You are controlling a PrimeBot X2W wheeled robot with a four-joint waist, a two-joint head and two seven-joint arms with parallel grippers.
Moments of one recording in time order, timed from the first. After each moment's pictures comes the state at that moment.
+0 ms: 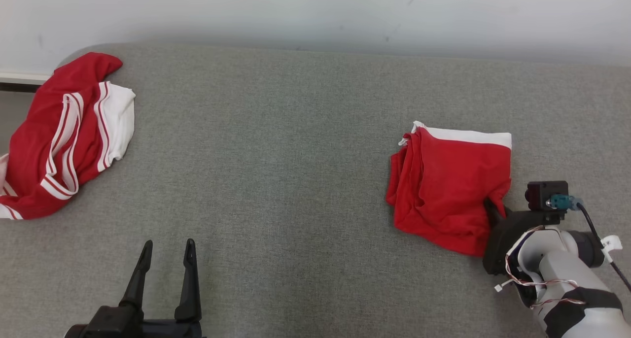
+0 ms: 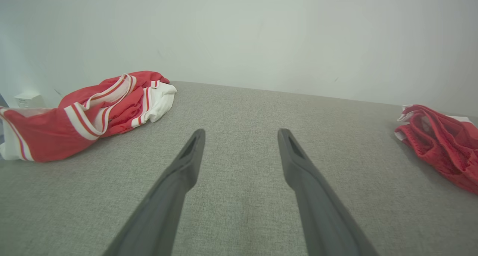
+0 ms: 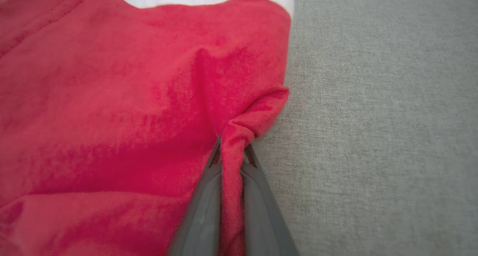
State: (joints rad) left arm -0.03 0.05 -0.02 0.10 -0.18 -0.10 -0.26; right arm -0.61 -0.24 0.21 0.96 0.39 0.13 0.02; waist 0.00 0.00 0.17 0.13
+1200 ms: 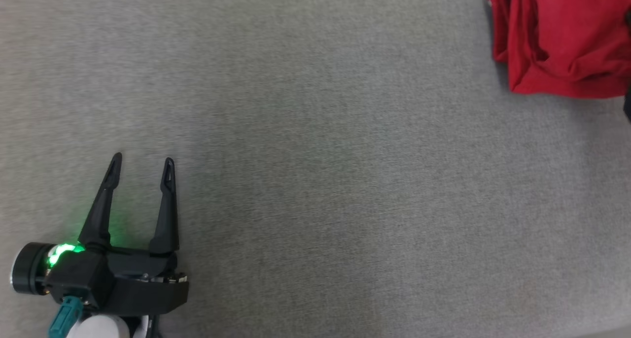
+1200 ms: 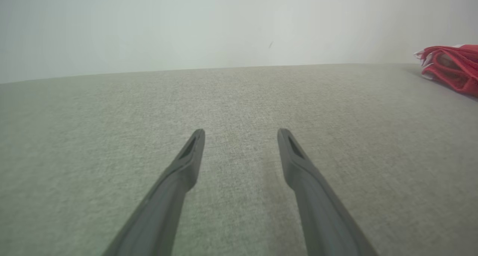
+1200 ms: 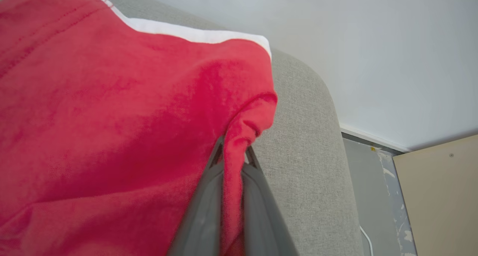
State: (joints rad) left arm -0.21 0.13 -0.03 -0.03 -0.11 -0.12 -0.26; right arm -1.05 -0.69 0.59 0.80 0.51 0.13 0.06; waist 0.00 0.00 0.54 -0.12
